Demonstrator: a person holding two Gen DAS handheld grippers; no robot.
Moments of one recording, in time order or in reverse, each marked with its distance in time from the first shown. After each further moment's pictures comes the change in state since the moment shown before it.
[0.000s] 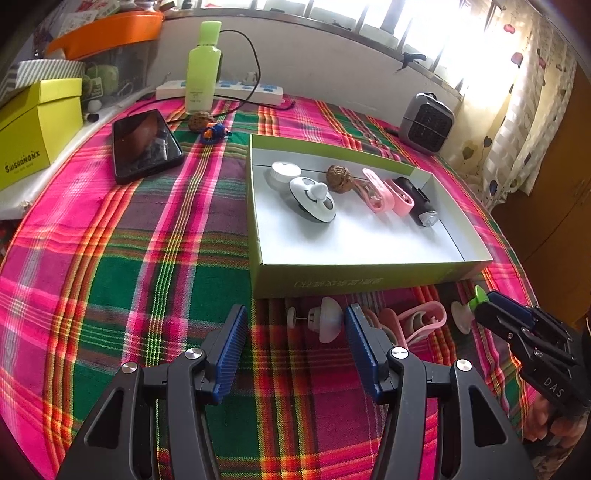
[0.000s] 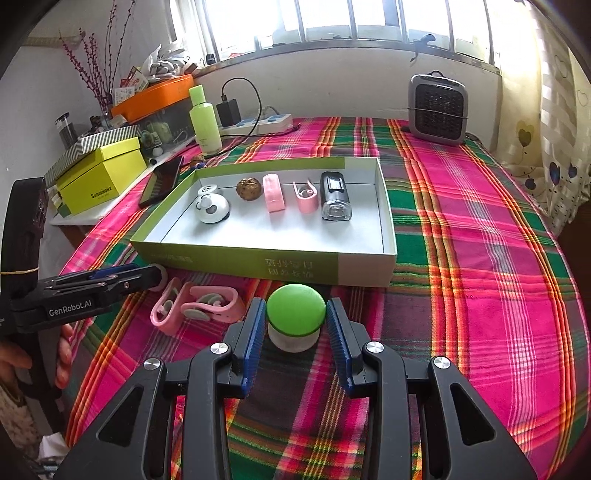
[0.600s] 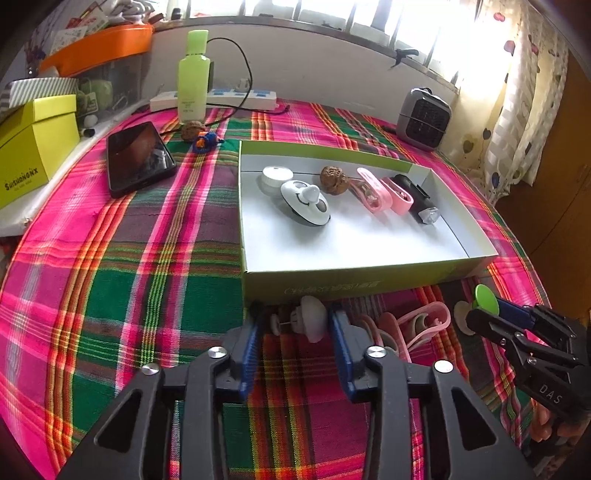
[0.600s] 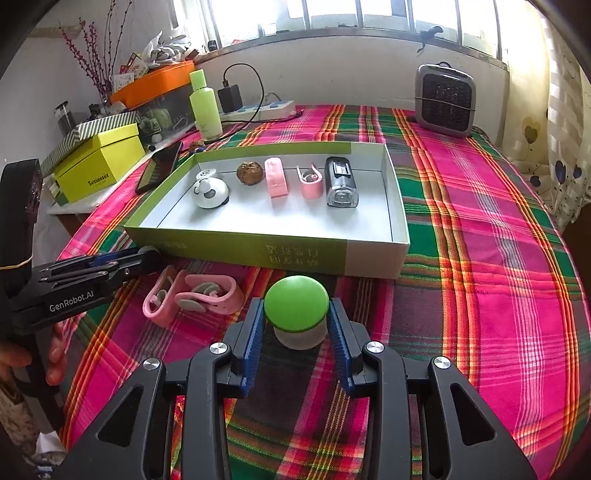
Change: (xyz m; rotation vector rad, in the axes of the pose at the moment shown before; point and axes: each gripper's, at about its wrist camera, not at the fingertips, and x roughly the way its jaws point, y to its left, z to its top) left arm 0.005 -0.009 0.000 0.046 -0.018 0.025; right arm 0.013 0.004 -0.002 -0.019 0.046 0.000
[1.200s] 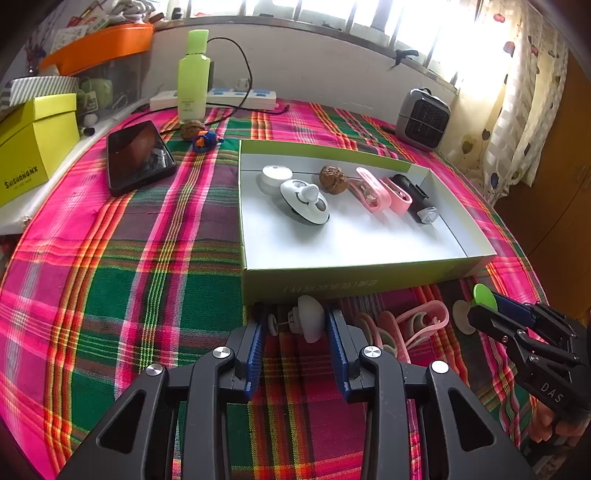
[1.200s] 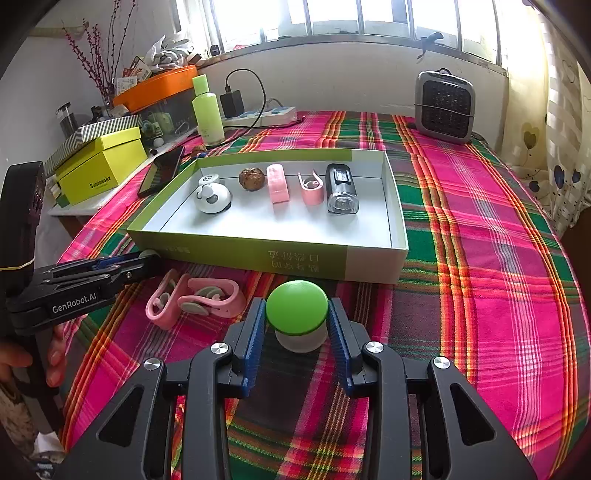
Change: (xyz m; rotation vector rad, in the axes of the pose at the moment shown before) left arm -0.001 0.000 -0.001 0.000 -0.001 0.001; right arm -0.004 0.000 0.000 -0.009 -0.024 -0.001
